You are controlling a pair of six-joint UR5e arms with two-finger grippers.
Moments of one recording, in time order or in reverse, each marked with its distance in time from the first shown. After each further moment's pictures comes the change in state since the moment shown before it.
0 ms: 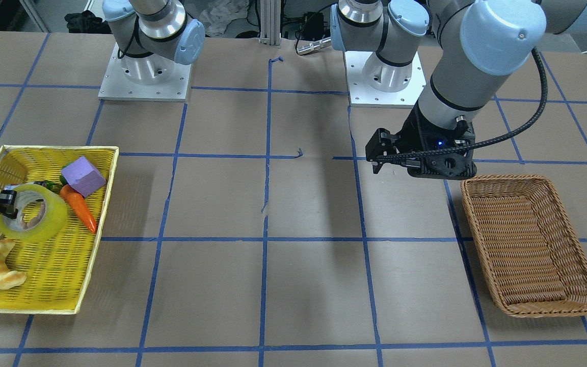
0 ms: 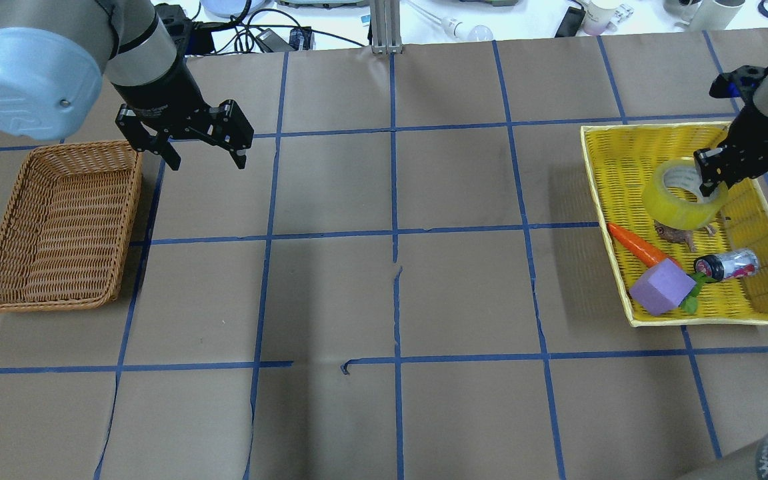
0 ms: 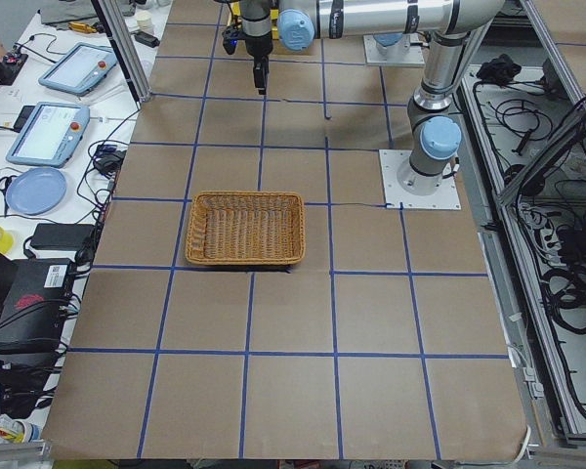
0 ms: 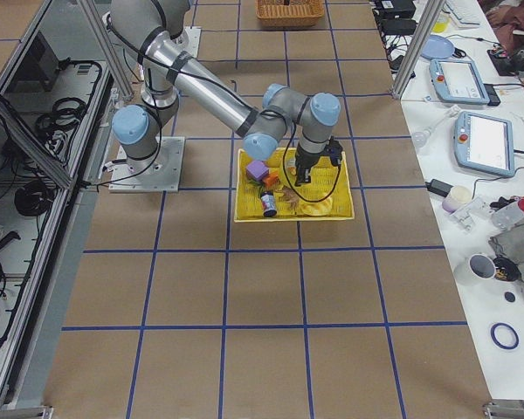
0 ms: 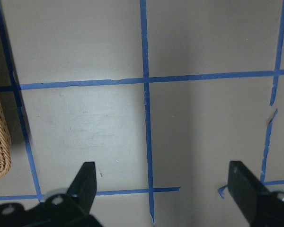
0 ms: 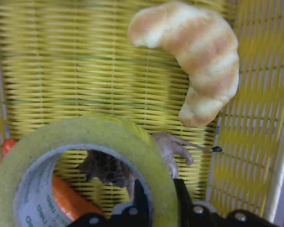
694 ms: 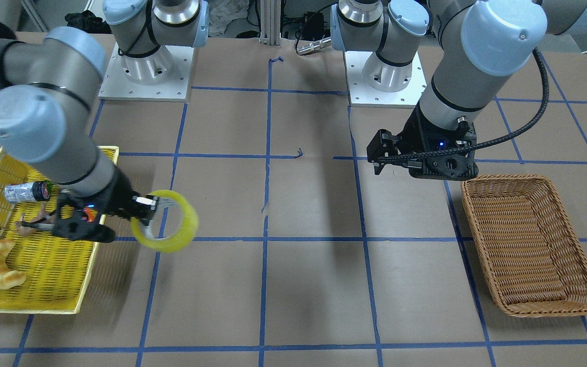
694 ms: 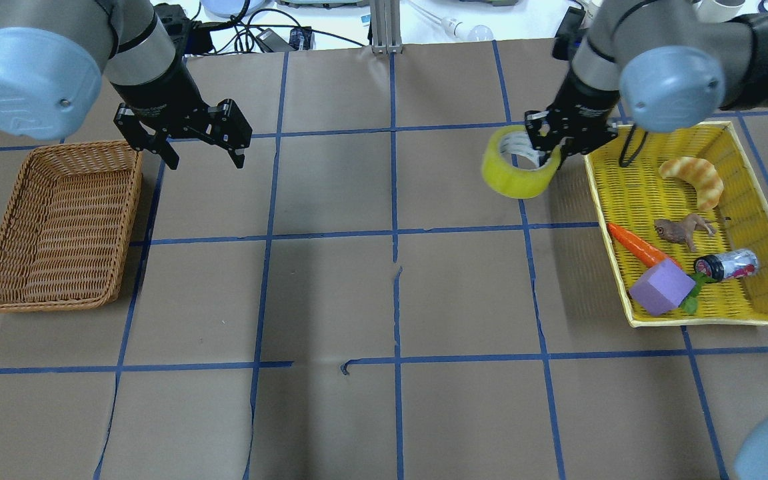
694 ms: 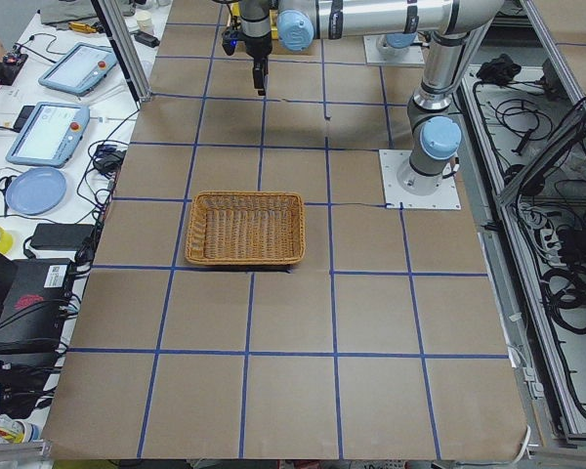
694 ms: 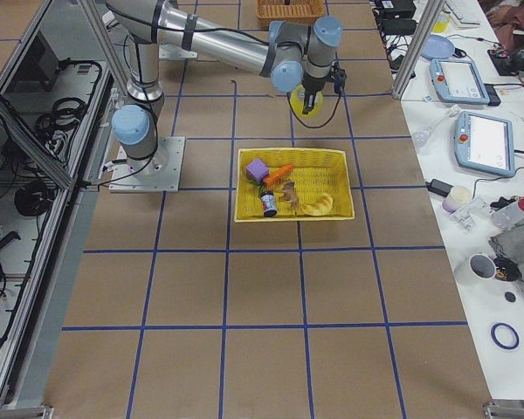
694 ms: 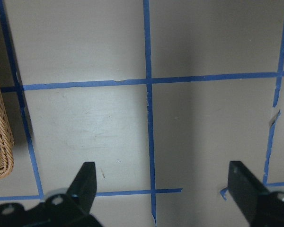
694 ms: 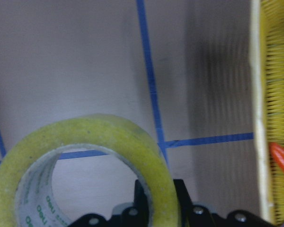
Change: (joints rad) left arm 0.002 -0.002 0.000 0.006 0.005 0.000; right arm 0.475 -0.004 -0.049 0.011 0.119 0.609
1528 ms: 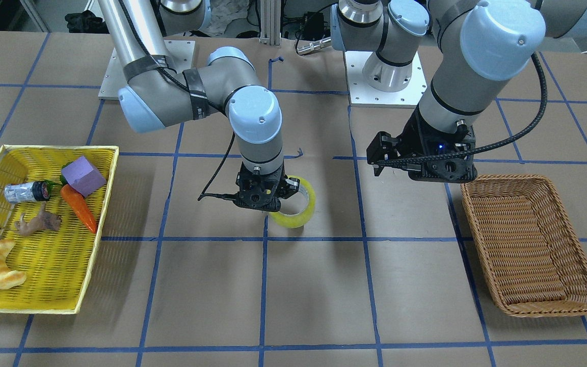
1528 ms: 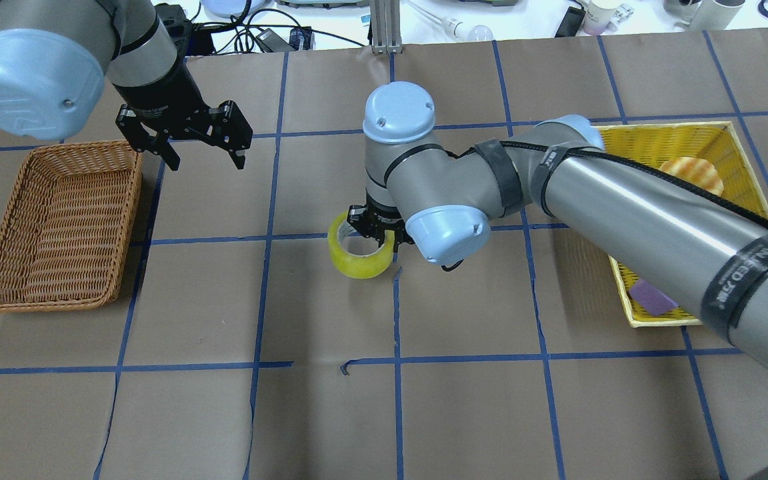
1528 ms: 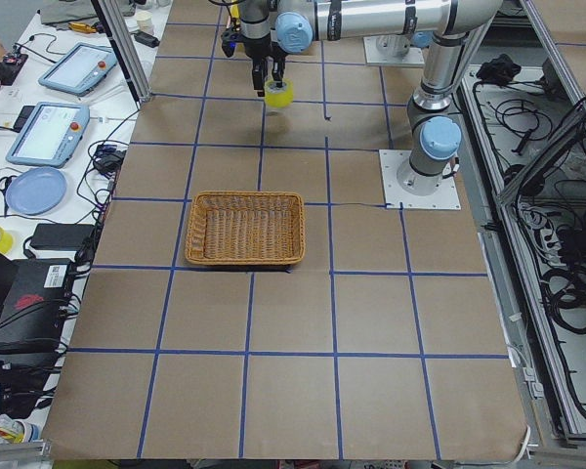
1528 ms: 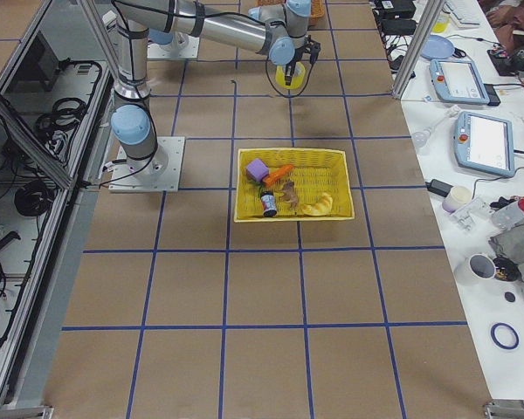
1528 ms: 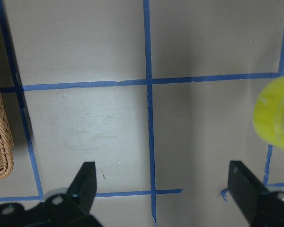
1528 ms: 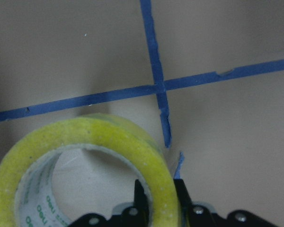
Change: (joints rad) left arm 0.001 -0.007 -0.001 0.001 0.000 0.000; right arm 0.402 0.126 0.102 -0.260 0.001 0.433
